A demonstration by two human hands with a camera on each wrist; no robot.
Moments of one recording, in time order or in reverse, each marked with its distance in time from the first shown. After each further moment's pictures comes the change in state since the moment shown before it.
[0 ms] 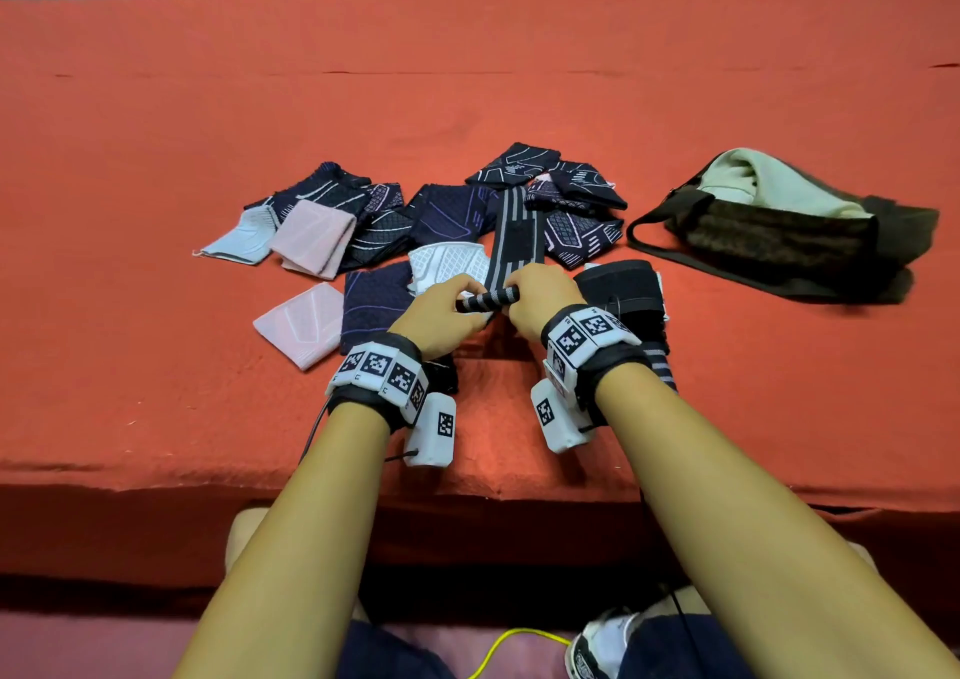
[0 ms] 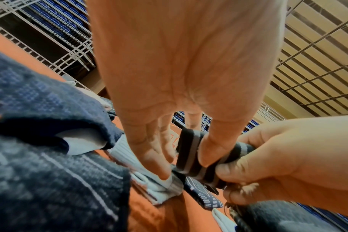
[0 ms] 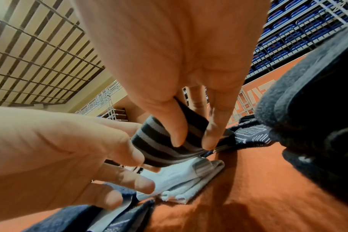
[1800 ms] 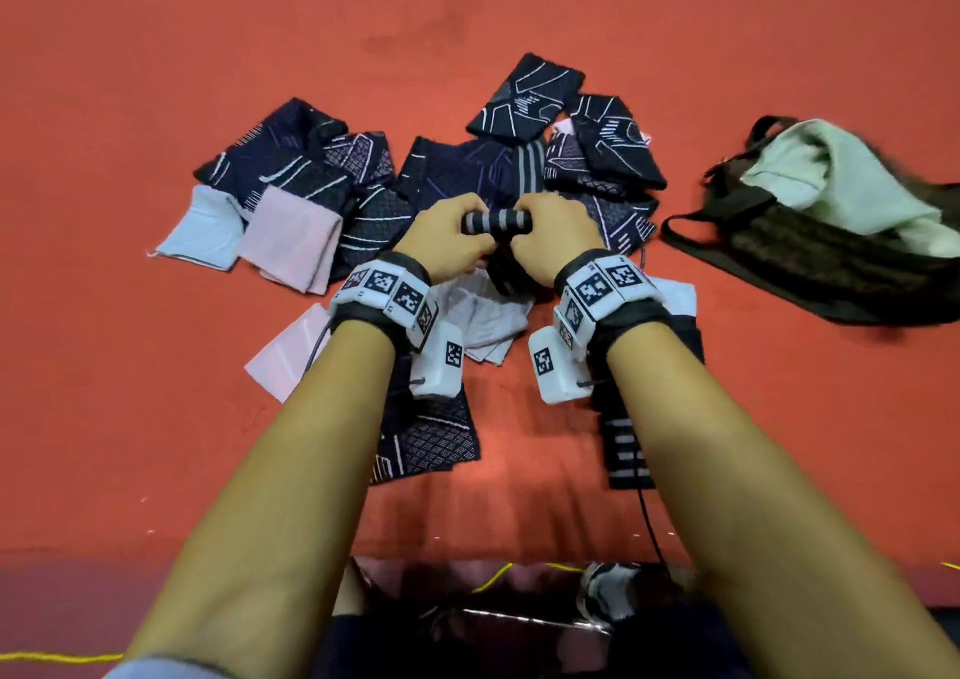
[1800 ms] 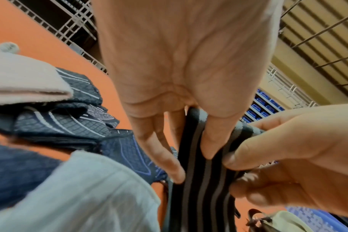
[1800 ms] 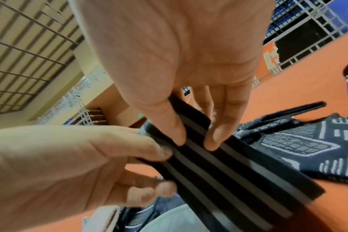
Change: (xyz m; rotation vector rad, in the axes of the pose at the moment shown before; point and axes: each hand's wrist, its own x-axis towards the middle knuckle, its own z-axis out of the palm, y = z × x) left_hand 0.157 0.010 -0.071 -0.190 -0.135 -0.133; right_hand 0.128 -0.030 -0.066 0.193 -0.126 0.168
